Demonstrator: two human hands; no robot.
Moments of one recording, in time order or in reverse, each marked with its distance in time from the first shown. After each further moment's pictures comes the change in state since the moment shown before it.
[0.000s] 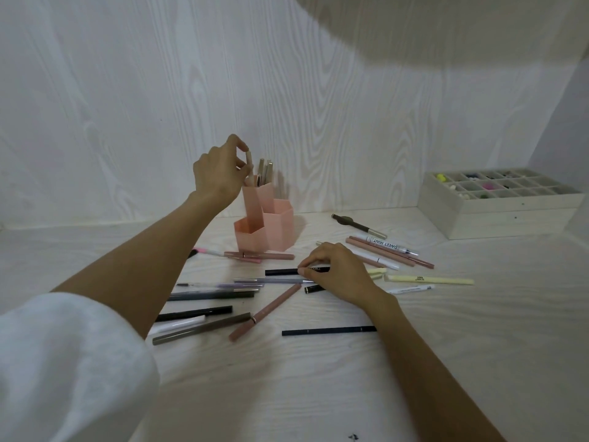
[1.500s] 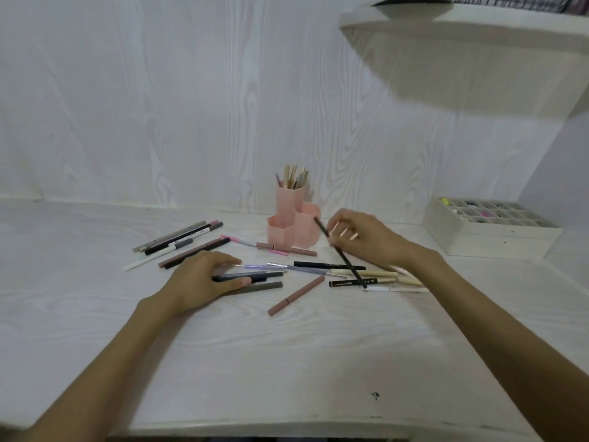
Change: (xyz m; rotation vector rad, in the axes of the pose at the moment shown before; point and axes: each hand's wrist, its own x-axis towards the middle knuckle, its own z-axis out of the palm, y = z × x) left_hand -0.177 -0.115 -0.041 -0.174 -0.494 -0.023; right_hand 0.001 -0.093 -0.065 -0.136 -0.232 -0.092
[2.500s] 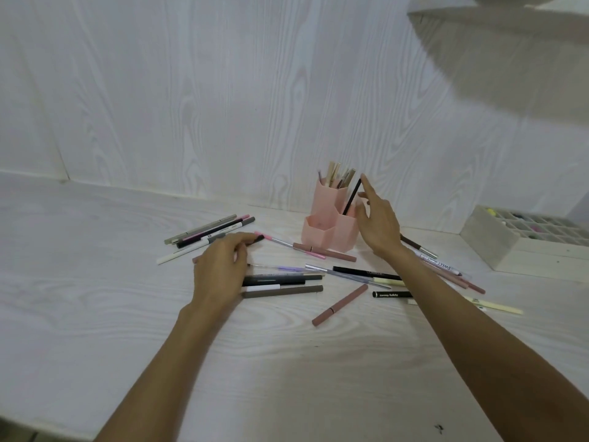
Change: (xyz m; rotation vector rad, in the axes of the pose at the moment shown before) left_hand 0.001 -0.001 0.000 -0.235 0.484 -0.193; right_hand 0.101 0.035 0.064 -0.127 0.537 0.142
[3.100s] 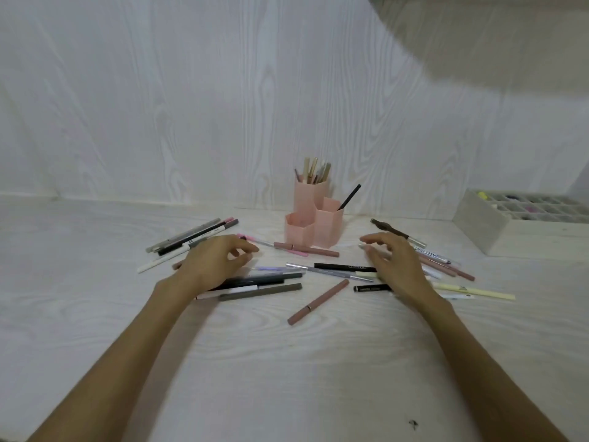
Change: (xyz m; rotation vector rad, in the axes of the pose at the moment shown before) left_hand 0.031 0.016 -0.002 0.272 -0.483 0.180; right_hand -0.080 0.052 -0.040 0.218 -0.080 0.060
